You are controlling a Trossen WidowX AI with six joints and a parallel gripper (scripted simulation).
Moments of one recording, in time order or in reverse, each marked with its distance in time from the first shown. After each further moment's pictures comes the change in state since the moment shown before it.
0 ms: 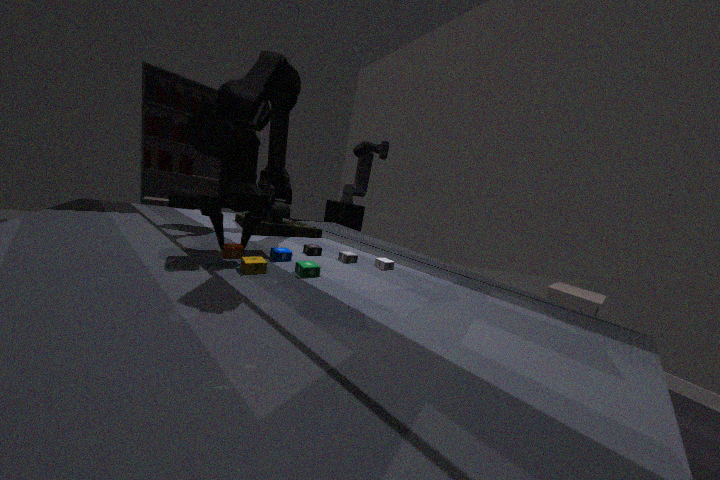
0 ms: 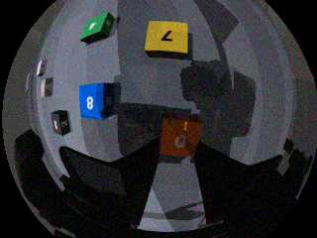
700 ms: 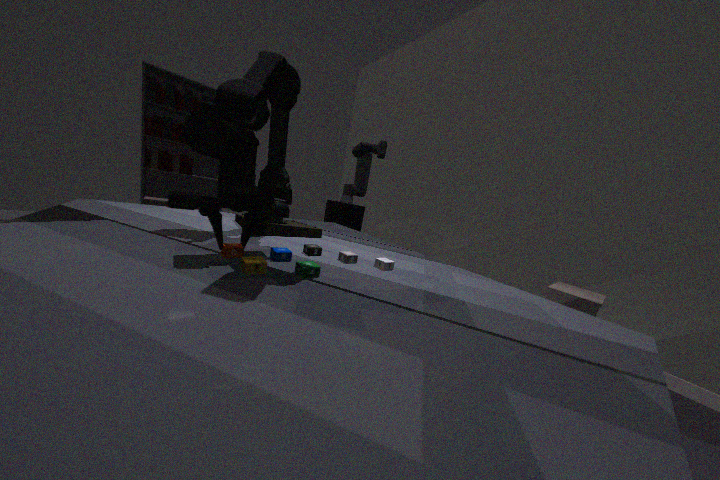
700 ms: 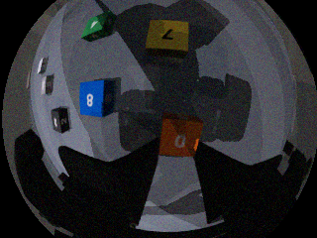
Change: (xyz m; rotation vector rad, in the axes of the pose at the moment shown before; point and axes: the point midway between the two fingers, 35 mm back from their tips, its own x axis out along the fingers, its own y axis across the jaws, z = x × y) arm 0.000 -0.001 -0.002 -0.014 -0.003 0.007
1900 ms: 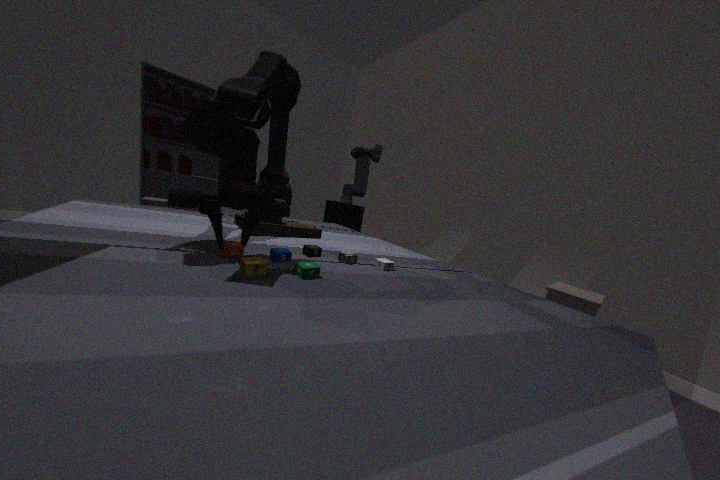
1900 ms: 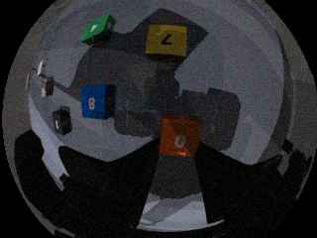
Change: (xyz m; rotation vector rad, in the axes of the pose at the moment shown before) arm -0.004 0.000 0.003 0.007 -0.006 -0.010
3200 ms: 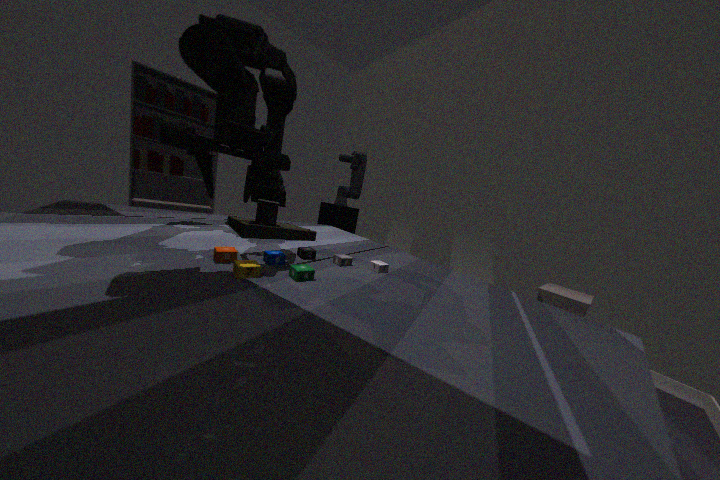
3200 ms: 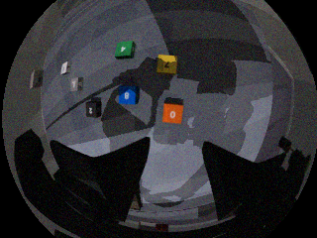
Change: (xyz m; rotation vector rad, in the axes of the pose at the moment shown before) arm -0.094 0.000 0.002 0.000 0.016 0.010
